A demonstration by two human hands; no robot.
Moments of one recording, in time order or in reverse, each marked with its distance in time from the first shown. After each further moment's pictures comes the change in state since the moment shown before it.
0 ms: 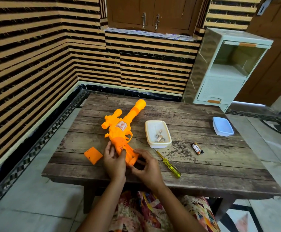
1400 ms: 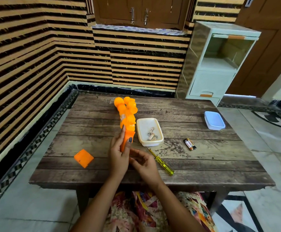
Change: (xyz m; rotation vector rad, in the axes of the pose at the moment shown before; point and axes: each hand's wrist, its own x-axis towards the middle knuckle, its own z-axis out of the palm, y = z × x) left_hand 0.007 -0.007 0.017 0.416 -0.444 0.612; right_hand 0.003 0.001 -0.016 0.352 -0.013 0.121
